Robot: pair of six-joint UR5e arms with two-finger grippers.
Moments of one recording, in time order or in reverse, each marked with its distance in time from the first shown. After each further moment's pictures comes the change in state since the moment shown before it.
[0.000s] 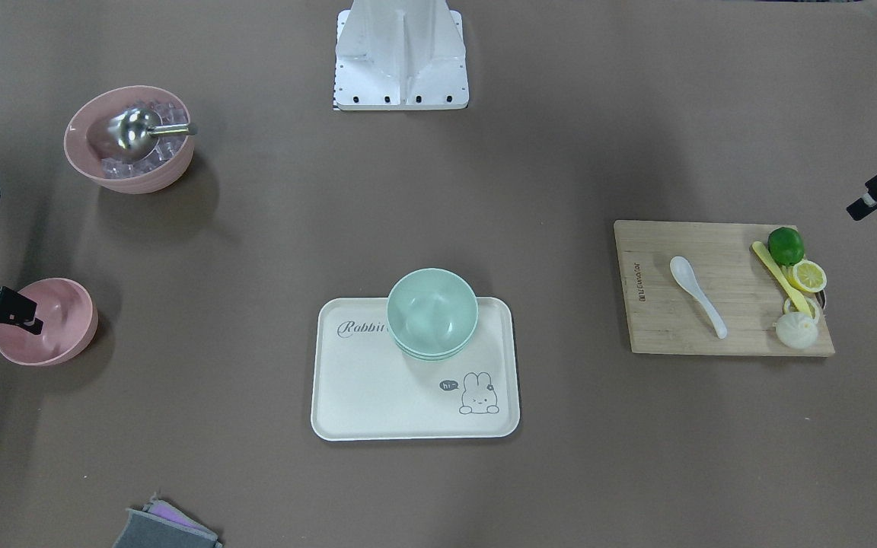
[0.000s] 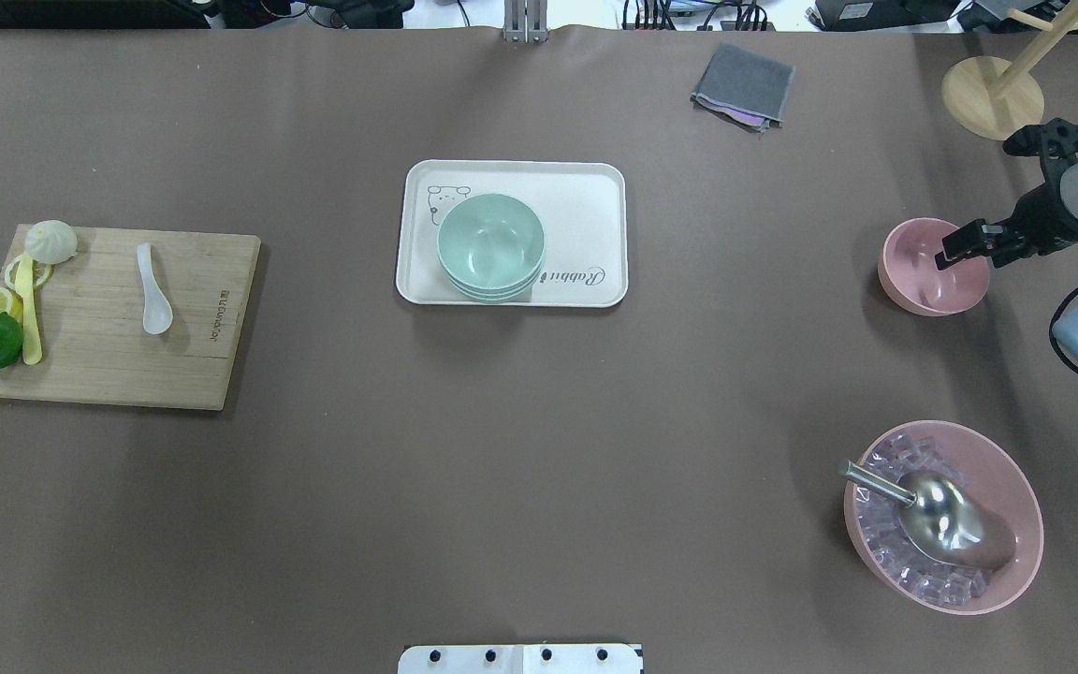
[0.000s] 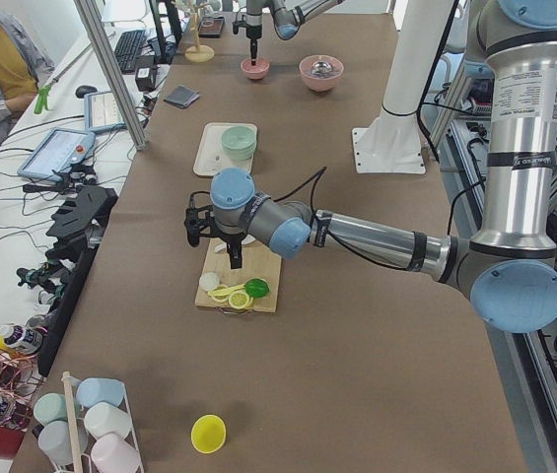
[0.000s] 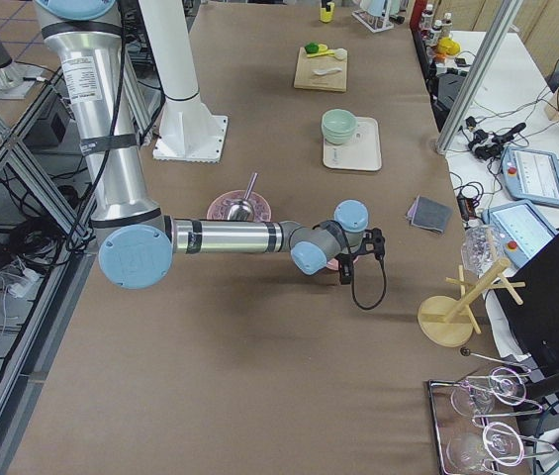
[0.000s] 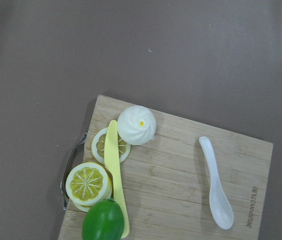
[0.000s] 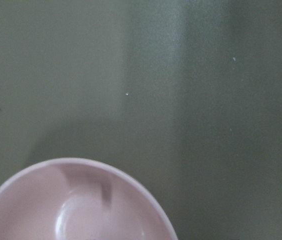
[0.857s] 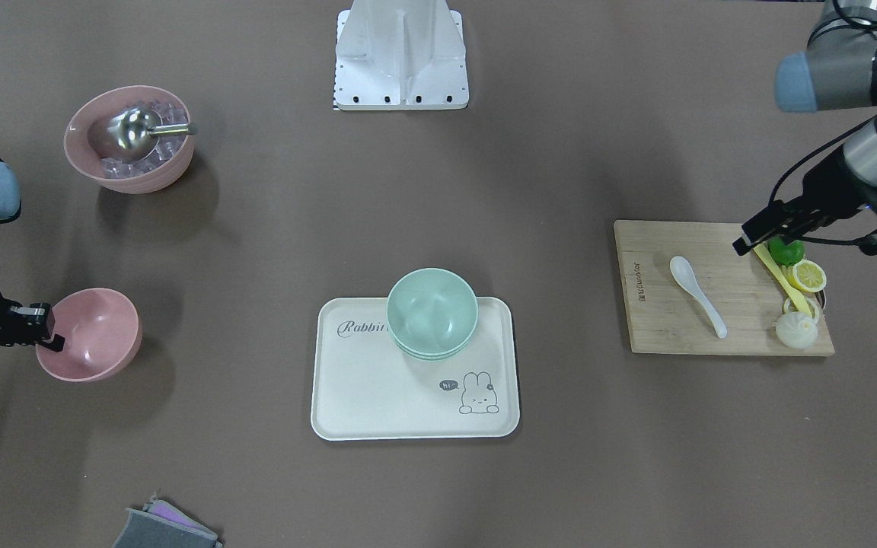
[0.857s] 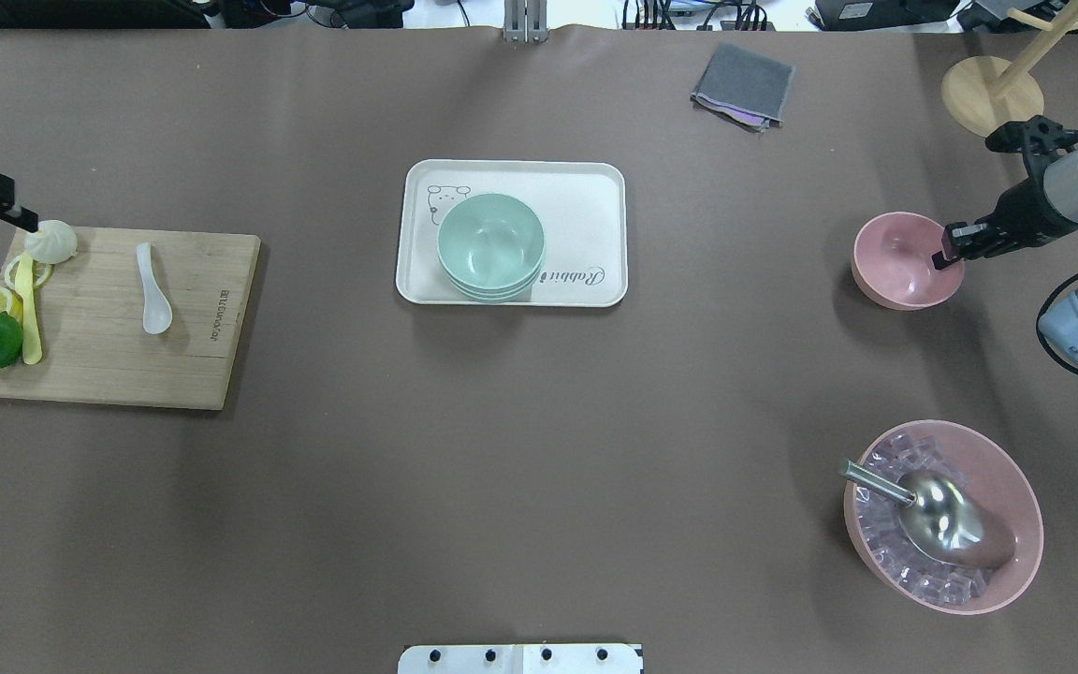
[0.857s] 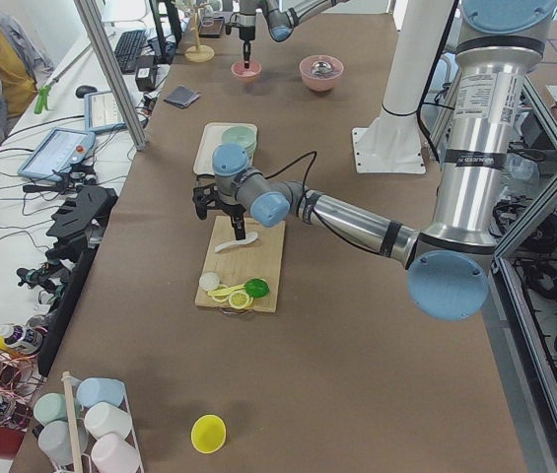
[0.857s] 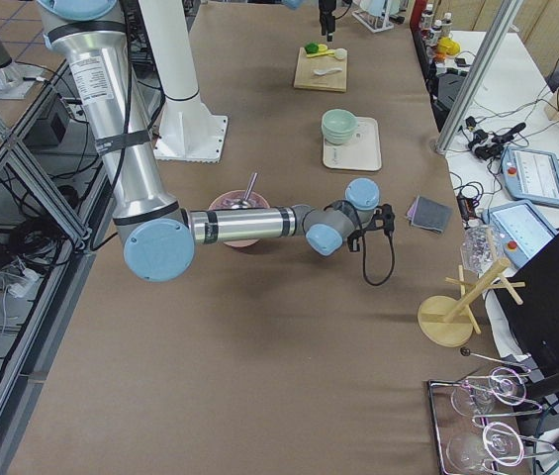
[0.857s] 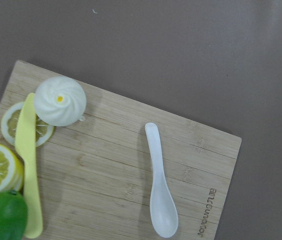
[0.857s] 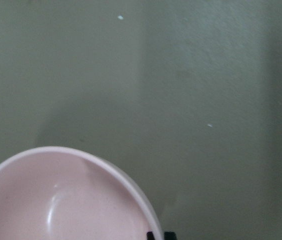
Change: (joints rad) left arm 0.294 -0.138 0.035 0.003 0.203 -0.286; right arm -0.012 0.141 0.024 0.014 0.080 0.226
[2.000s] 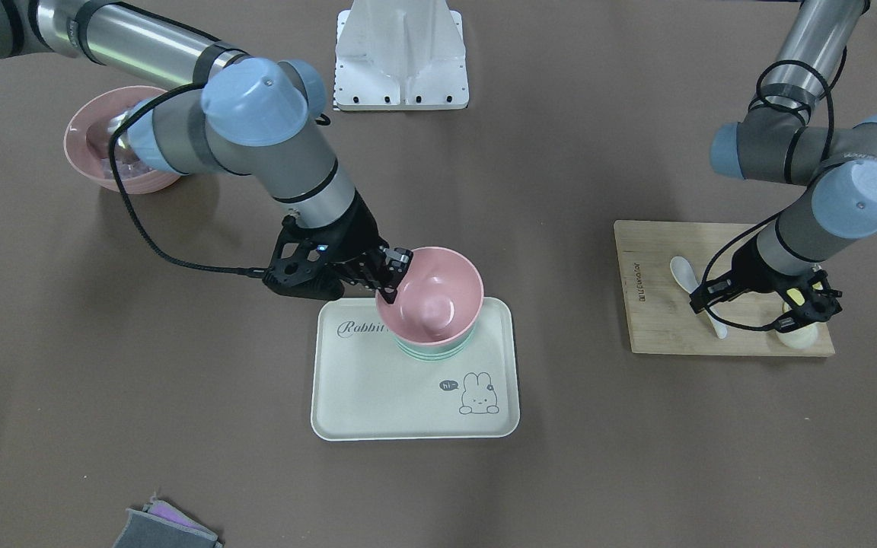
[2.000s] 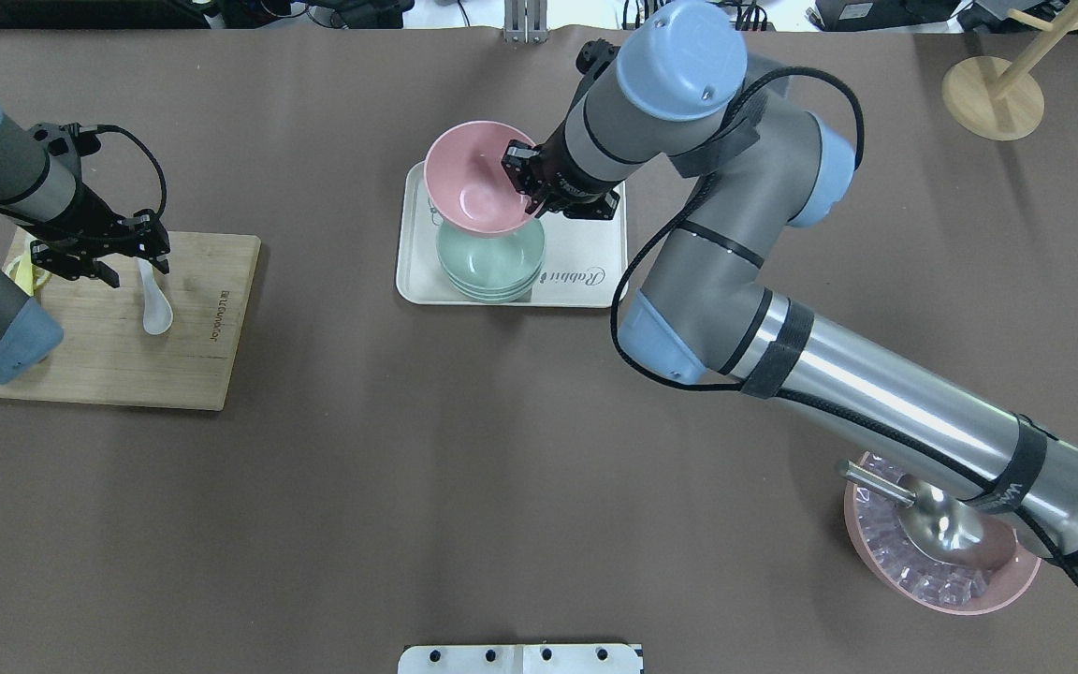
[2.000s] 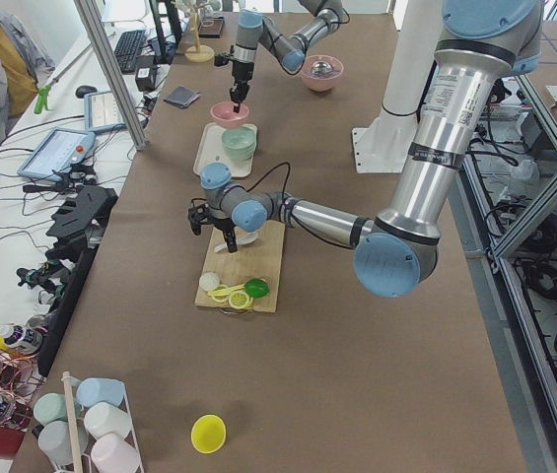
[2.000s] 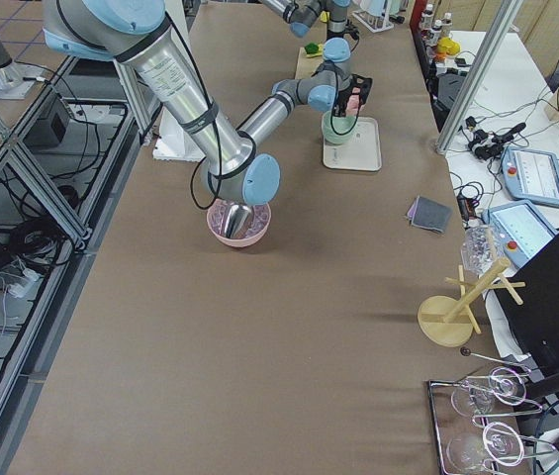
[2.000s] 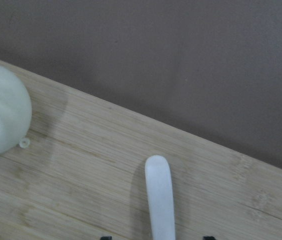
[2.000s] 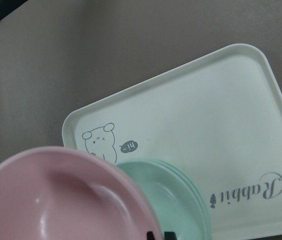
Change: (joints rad) left arm 0.095 -0.166 0.297 -0.007 0.084 -0.031; right arm -0.406 0.500 0.114 -0.320 -0.426 0.687
